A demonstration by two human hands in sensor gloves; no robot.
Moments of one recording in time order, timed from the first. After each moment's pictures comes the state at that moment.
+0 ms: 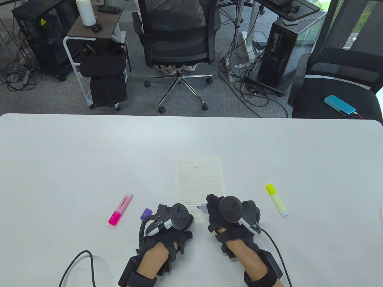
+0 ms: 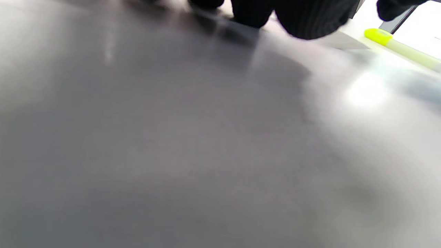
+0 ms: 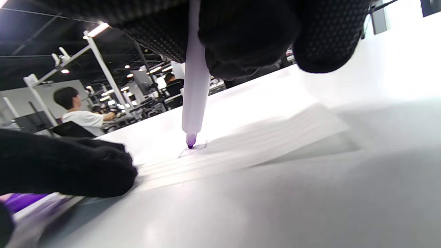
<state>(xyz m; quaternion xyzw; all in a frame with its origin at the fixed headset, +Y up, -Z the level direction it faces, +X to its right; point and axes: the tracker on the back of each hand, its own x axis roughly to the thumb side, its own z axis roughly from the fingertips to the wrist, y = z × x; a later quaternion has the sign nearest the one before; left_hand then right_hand) -0.092 -0.775 -0.290 -0.25 -0.14 0.12 0.95 0.115 -0.743 -0.311 0.09 0.00 0.98 0.20</state>
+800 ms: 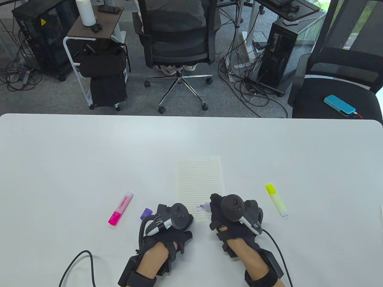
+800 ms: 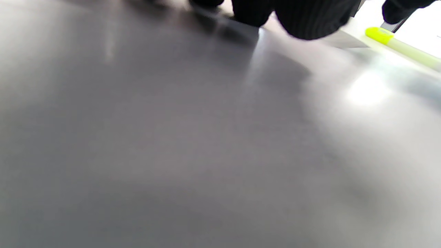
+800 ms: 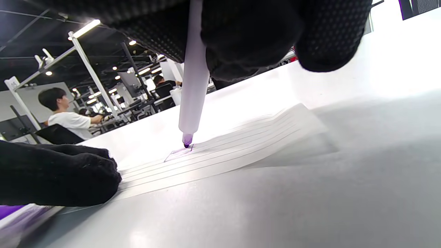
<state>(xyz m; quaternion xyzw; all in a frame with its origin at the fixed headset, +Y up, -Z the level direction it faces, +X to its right) -0.092 -0.776 -0.290 -0.25 -0.14 0.12 0.95 0.118 -0.745 -0.313 0.08 0.00 0.98 0.20</state>
